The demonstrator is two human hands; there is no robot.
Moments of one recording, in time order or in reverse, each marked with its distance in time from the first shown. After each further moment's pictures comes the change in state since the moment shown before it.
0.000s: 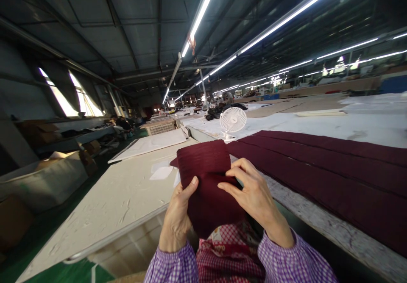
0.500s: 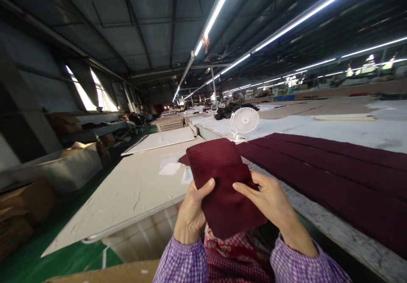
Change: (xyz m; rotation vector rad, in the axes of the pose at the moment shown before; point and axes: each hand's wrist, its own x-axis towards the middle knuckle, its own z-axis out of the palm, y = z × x) left_hand 0.000 -0.005 0.002 -0.109 -0.182 -0.021; right_hand -0.009 0.012 0.003 0.219 -0.206 0.427
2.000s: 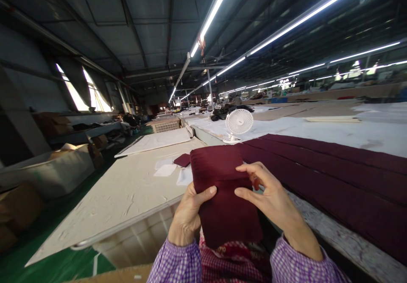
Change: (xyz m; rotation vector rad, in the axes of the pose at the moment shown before) left_hand 0.000 -0.004 -0.004 0.111 -0.017 -0.047; right_hand -0.005 -0.007 -0.024 0.004 0.028 -0.161
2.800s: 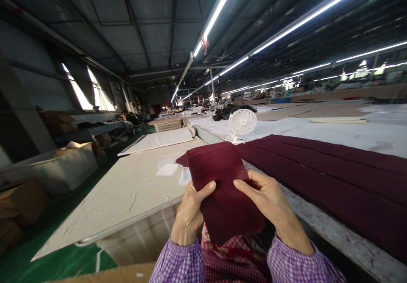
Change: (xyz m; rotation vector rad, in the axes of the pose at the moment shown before) left_hand 0.004 0.001 -0.001 -0.061 0.023 0.085; right_hand 0.004 0.007 0.022 0.367 -0.079 0.298
